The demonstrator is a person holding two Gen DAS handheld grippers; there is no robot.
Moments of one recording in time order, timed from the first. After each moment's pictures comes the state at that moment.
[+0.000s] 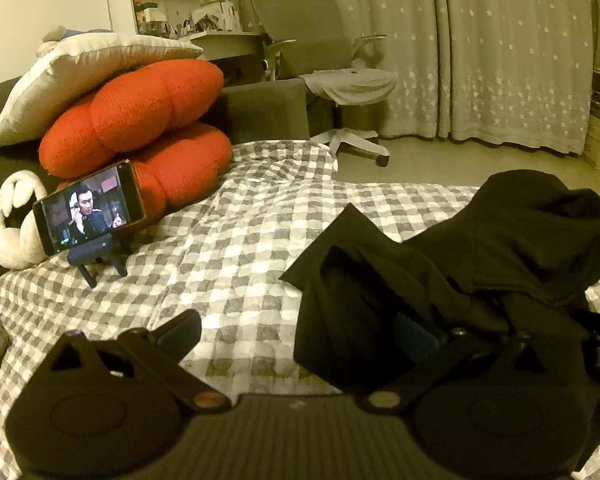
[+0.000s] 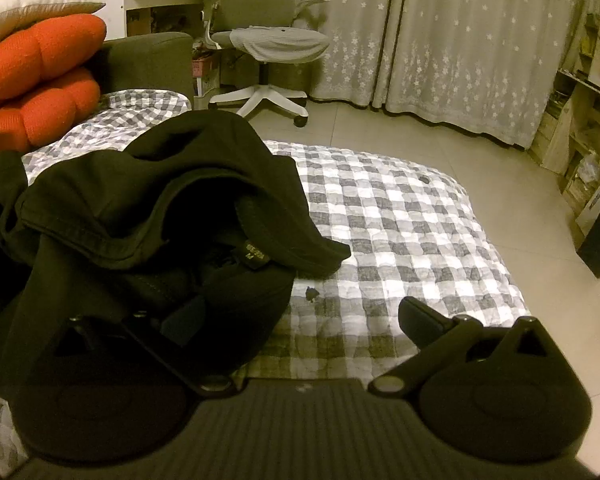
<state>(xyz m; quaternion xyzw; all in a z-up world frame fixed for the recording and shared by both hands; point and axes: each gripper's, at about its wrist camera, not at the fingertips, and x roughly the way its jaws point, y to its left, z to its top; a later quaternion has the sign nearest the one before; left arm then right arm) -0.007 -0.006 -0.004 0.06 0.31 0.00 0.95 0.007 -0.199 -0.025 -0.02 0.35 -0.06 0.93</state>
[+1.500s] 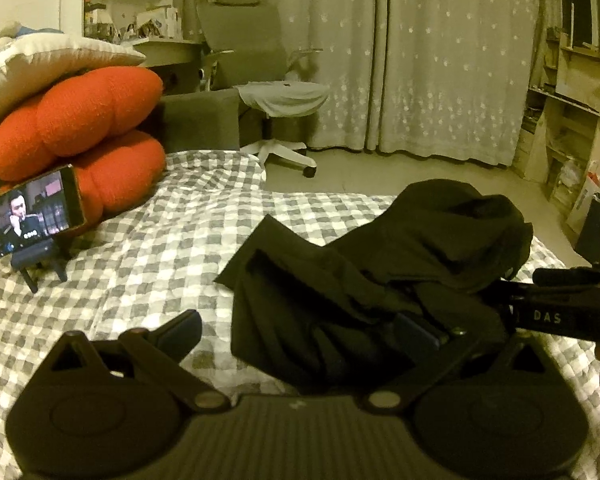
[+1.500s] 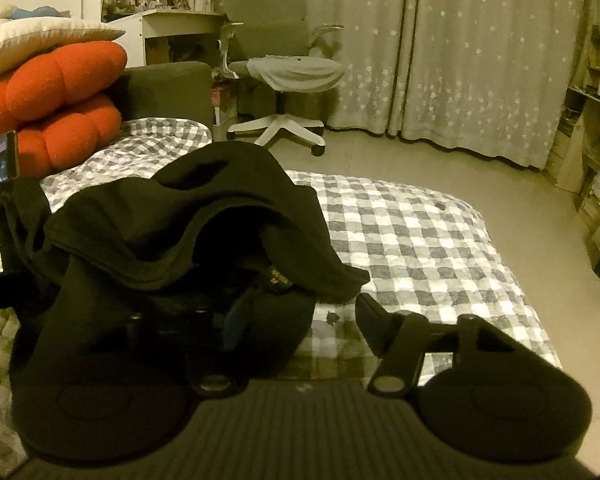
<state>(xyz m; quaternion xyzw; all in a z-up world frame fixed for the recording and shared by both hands) -0.027 -0.002 0.006 0.03 0.29 -0.10 0.95 0.000 -0.198 -0.020 0.00 0.30 -0.03 0.95</state>
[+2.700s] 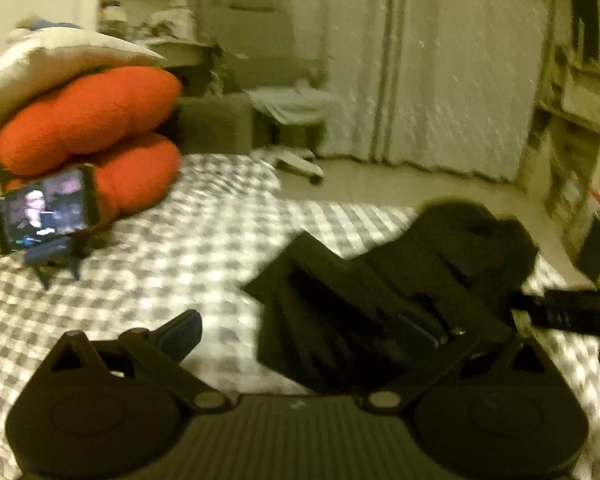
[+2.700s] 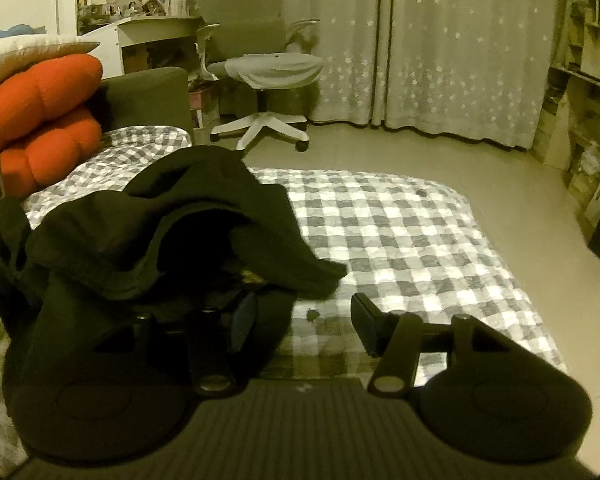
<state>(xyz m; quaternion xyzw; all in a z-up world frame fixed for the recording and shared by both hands) -0.029 0.031 0.019 0.00 0.28 -0.08 0.96 -0.001 -0.209 -0.019 0.02 0.31 -0.06 0.95</state>
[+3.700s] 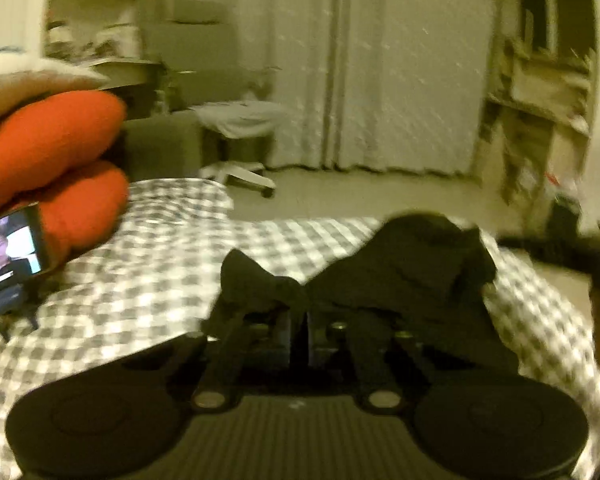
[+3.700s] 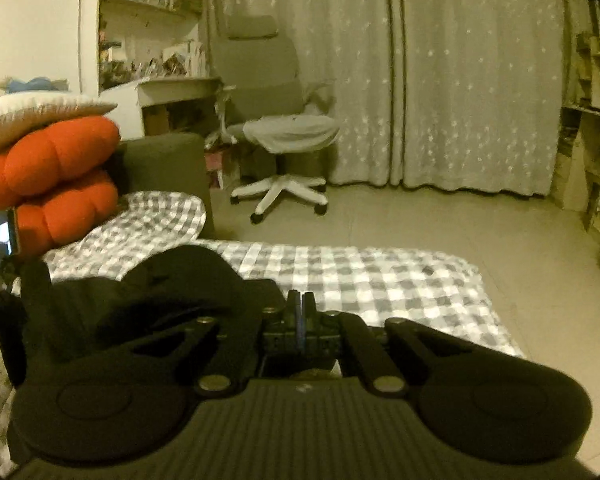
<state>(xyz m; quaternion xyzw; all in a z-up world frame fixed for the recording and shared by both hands) -0.001 0.030 0.017 0.02 0.26 -0.16 0.95 0.004 -0.232 0.002 0.03 0.22 -0.02 0.97</state>
